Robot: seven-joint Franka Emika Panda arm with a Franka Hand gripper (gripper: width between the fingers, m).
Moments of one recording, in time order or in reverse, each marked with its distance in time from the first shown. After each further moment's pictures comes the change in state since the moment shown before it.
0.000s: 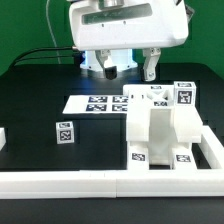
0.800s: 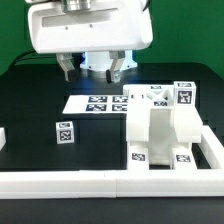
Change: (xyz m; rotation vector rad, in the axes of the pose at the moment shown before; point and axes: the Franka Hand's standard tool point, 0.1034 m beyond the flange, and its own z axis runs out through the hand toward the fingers) arm 0.032 0.047 -0.001 -0.032 0.011 -0.272
